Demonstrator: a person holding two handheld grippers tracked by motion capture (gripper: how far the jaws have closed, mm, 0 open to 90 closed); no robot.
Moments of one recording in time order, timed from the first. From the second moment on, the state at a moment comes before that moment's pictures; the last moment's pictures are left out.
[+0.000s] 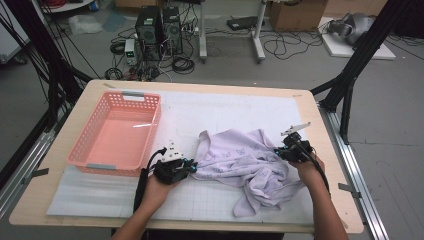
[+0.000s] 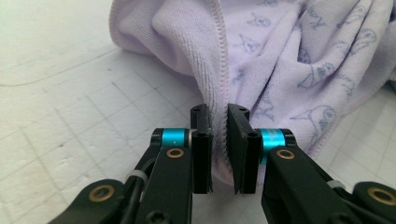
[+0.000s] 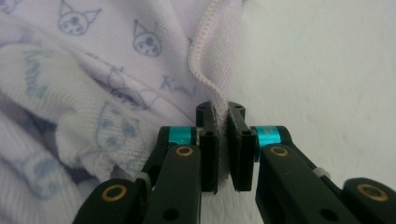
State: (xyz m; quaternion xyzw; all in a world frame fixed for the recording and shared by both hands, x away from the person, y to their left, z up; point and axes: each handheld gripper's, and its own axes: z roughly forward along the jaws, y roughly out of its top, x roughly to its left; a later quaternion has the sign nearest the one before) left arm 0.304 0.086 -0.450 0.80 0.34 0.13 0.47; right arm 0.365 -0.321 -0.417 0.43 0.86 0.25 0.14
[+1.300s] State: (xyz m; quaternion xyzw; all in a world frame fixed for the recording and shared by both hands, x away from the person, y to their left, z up) left arm 0.380 0.072 -0.420 0.78 0.44 0.23 0.38; right arm 0.329 -0.346 -0.415 0.43 0.77 0.41 0.22
